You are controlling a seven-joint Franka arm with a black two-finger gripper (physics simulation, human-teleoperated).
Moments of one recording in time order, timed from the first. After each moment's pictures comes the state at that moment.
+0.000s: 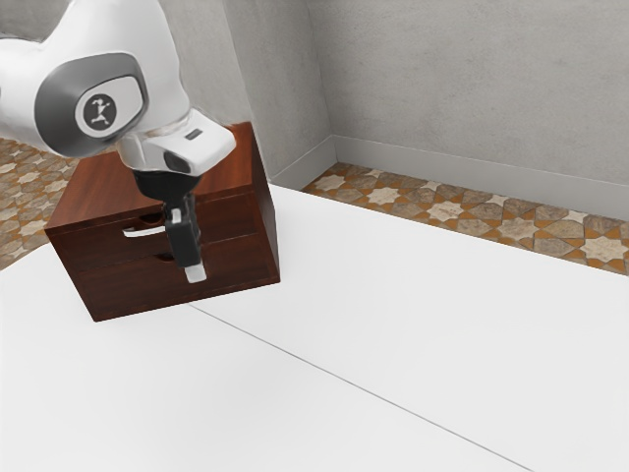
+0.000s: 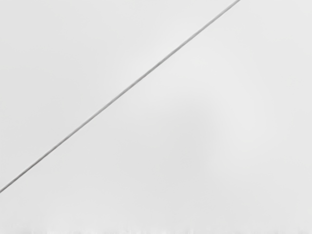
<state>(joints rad) 0.01 -0.11 0.07 -1.65 0.11 1.55 0.74</state>
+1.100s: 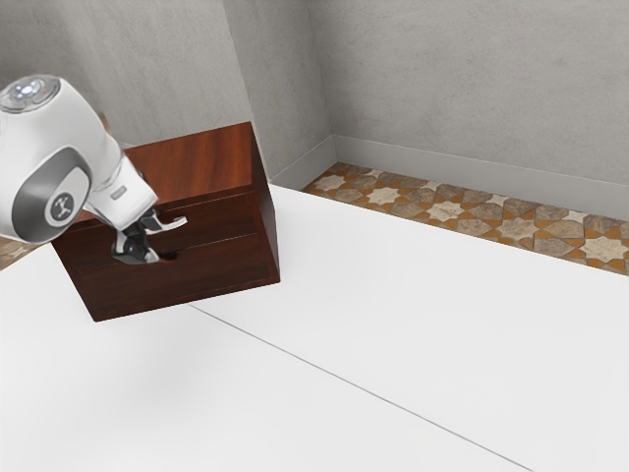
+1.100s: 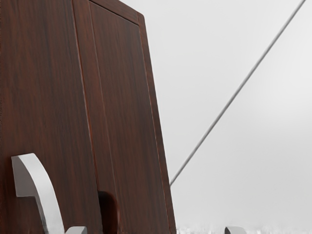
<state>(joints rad) 0.12 -0.17 0.23 -2.00 0.23 2.24 1.19</state>
